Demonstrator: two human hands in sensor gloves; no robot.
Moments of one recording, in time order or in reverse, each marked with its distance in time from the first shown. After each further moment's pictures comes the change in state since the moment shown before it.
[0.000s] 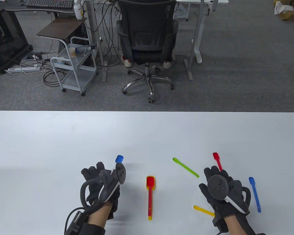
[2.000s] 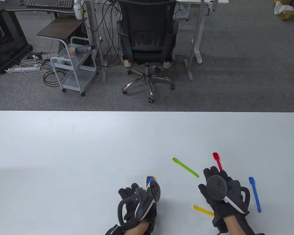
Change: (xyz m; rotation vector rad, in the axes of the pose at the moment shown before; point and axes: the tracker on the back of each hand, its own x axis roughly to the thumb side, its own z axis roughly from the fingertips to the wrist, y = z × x) left_hand 0.092 -0.039 0.067 -0.155 -0.072 0.129; right_hand 0.004 -0.001 0.001 0.006 -0.008 0.011
